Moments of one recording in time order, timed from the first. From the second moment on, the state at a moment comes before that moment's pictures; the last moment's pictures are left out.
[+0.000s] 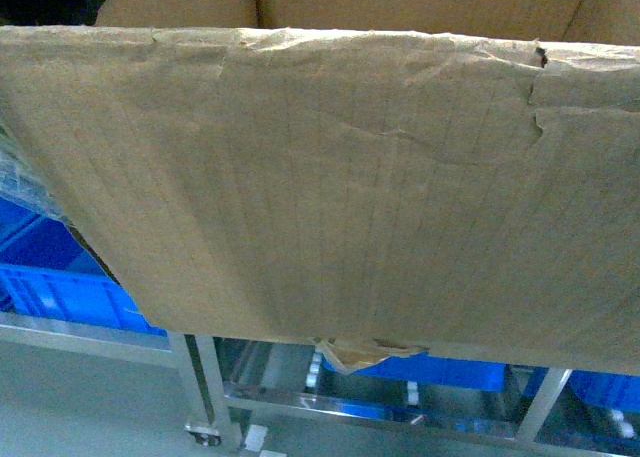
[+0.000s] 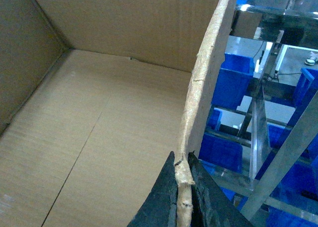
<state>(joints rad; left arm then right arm) -0.51 1.15 0.65 0.36 -0.36 -0.02 0.00 1.04 0.62 0.23 -0.30 -0.05</state>
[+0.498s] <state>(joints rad) -0.51 1.15 0.65 0.36 -0.35 -0.02 0.00 1.04 0.62 0.23 -0.30 -0.05</state>
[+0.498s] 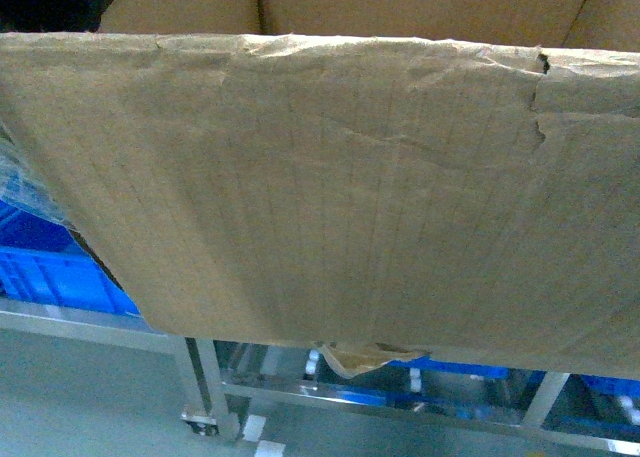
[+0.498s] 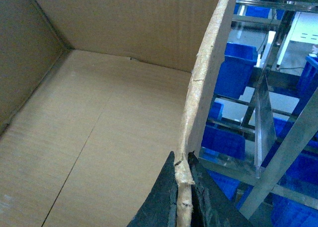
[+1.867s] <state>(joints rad) -0.51 1.15 0.65 0.36 -0.35 -0.02 0.00 1.04 0.62 0.23 -0.30 -0.05</state>
